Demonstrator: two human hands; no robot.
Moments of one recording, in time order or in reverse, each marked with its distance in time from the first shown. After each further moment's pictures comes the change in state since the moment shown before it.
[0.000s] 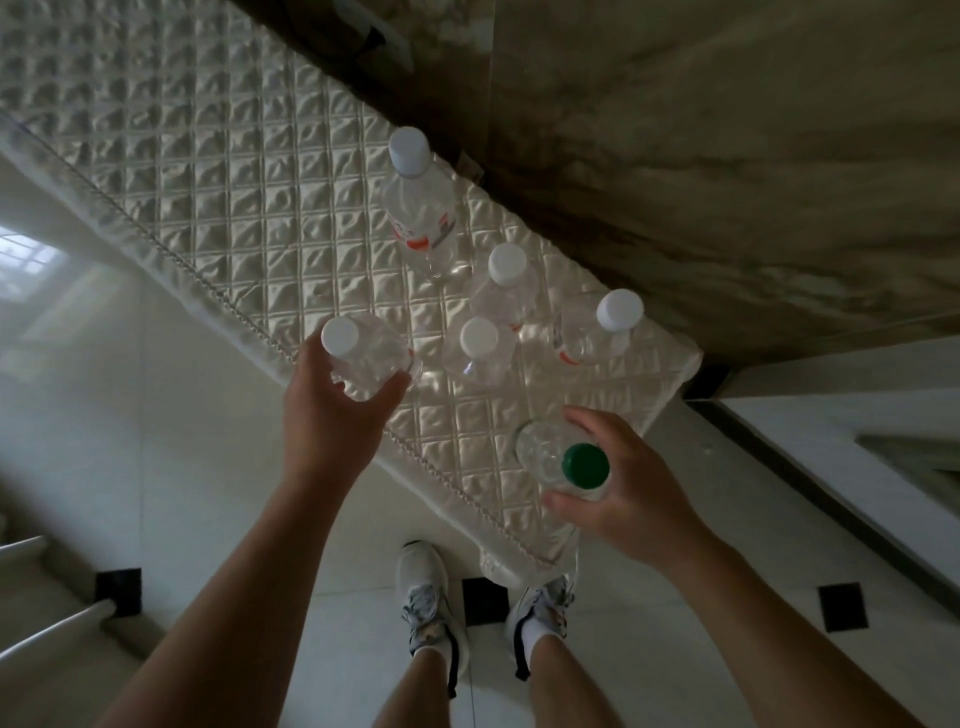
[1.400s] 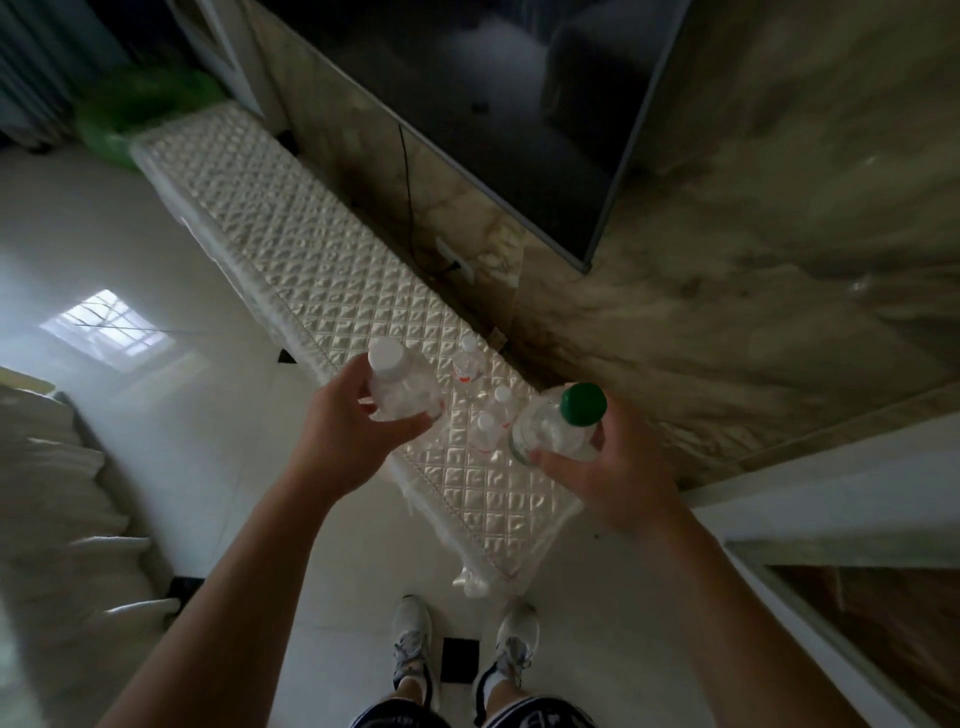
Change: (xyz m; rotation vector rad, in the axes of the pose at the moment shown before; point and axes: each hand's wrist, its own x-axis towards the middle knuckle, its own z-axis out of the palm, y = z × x) left_hand -0.151 0.240 -0.267 -0.241 -0.047 0.186; right_hand -0.175 -0.253 -0.205 0.182 0.226 -0.207
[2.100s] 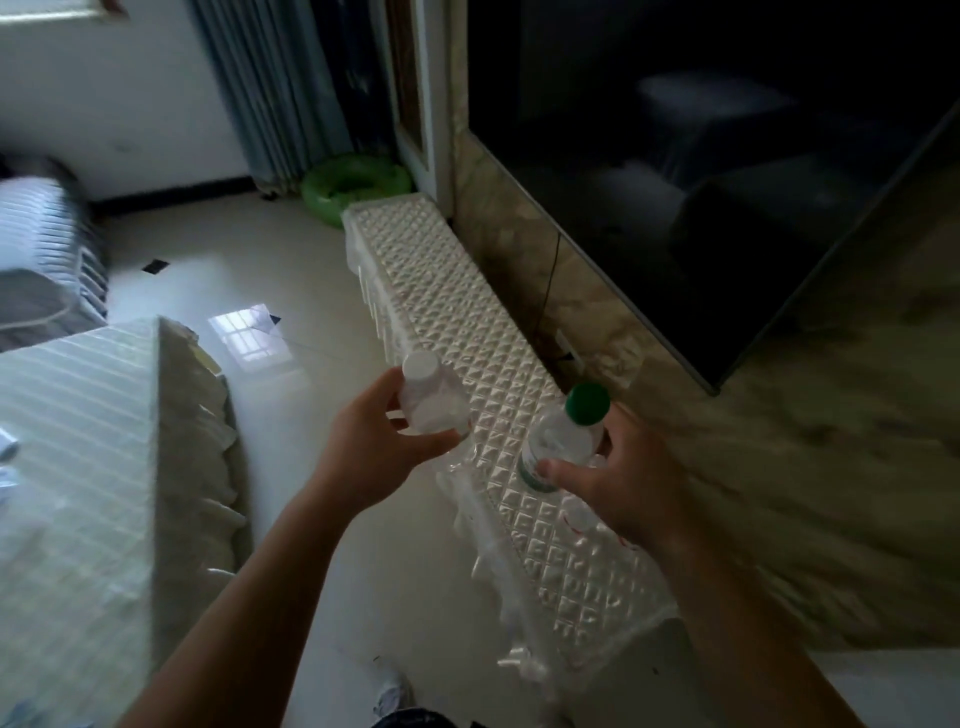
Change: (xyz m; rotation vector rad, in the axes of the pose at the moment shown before) left_hand -0.066 0.014 -0.161 -0.026 0.274 0.004; right_hand -0.007 -0.166 0.075 -0.027 -0.177 -0.258
